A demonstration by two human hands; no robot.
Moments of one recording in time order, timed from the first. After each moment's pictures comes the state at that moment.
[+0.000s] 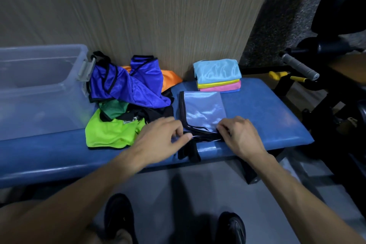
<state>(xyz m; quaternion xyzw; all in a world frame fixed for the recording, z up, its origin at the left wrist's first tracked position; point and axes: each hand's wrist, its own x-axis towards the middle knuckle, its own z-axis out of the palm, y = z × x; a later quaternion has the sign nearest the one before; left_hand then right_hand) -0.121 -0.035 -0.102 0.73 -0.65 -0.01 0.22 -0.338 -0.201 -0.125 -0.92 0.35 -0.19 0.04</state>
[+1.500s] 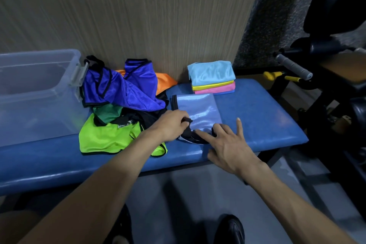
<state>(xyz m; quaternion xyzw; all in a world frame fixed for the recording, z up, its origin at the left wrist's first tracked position) -0.121 -0.112 -0.096 0.76 -0.60 -0.18 0.18 -0.339 -0.170 -0.128 -0.95 0.28 -0.06 -0.07</state>
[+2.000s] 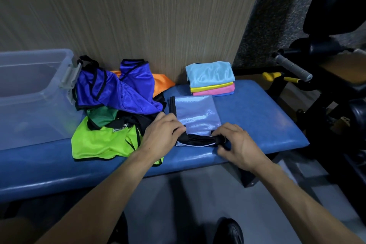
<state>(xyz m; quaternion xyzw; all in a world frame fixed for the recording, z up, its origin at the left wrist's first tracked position) -0.114 -0.093 -0.136 0.72 -0.63 0.01 0.29 -0.355 -0.209 -0.131 -0.92 0.29 -0.18 0.18</state>
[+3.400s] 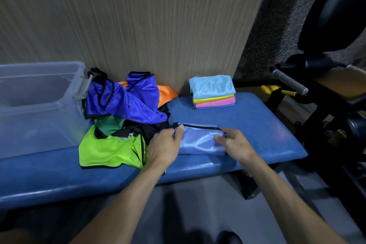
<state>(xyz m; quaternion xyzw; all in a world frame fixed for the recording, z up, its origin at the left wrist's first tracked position) -0.132 -0.092 -0.127 0.83 -0.40 -0.11 0.37 -0.321 -0.208 -0.104 -0.71 0.48 -0.21 0.48</state>
